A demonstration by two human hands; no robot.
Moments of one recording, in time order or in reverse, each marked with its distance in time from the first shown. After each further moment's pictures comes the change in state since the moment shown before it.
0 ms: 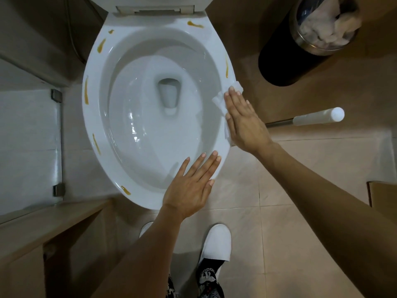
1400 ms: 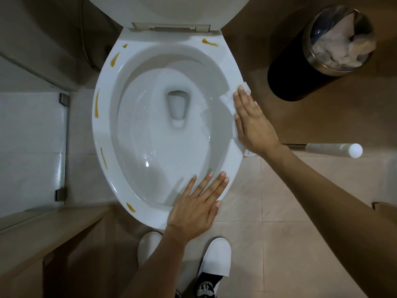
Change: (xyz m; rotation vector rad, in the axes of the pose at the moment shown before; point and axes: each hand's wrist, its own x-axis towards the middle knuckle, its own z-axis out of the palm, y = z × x) left_hand 0.001 0.002 -0.005 -0.036 -0.035 -0.009; right_hand 0.049 0.010 -0.011 -0.037 -0.016 -0.010
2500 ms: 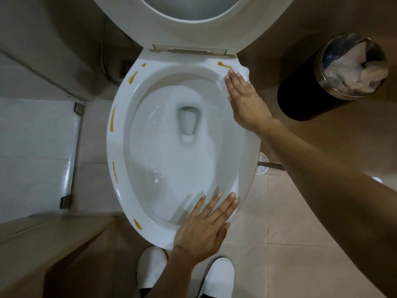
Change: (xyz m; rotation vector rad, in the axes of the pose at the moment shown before) left_hand 0.001 0.000 -0.003 -0.077 -0.049 -0.031; right_hand 0.106 -0.018 -0.024 -0.142 0.025 -0.110
